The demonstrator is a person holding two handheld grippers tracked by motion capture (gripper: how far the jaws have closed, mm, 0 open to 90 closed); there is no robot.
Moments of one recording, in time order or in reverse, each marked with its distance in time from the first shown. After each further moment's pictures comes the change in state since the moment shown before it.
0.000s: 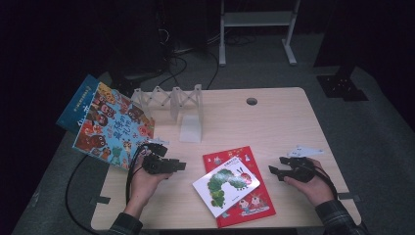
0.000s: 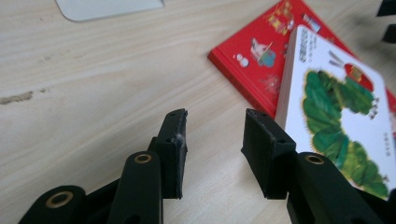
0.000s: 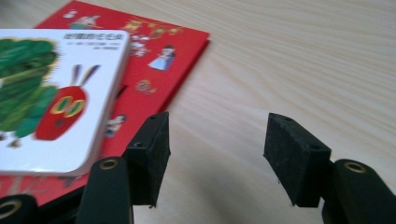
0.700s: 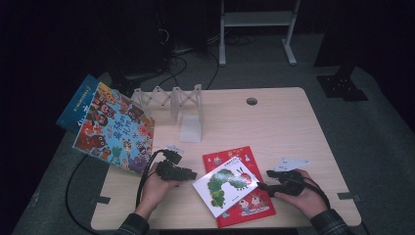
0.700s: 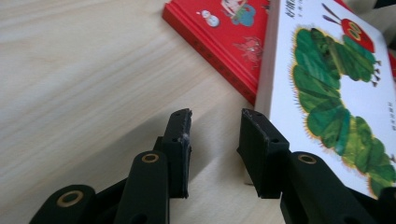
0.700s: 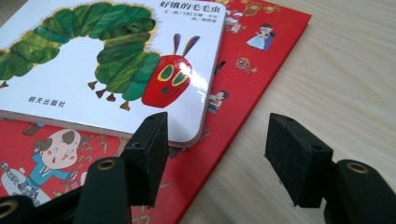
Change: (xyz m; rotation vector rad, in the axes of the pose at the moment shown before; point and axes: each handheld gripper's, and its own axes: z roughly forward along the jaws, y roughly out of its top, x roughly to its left) left arm -0.015 -0.008 0.037 0.110 -0.092 0.032; right arm 0.045 -0.008 0.004 0.056 0.131 -0.099
